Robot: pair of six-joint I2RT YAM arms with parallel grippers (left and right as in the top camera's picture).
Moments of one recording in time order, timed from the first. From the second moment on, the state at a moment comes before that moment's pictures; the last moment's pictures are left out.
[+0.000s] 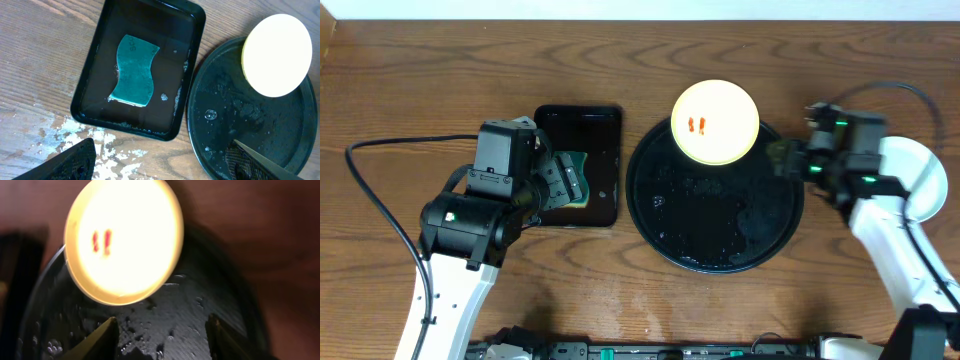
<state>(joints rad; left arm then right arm) -0.22 1.12 1.19 -1.06 0.02 -0.53 0.02 1.45 0.86 -0.26 -0.29 0.16</state>
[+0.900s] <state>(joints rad) -0.22 1.12 1.19 -1.06 0.02 -0.53 0.10 2.02 1.30 -0.34 -0.16 0.13</state>
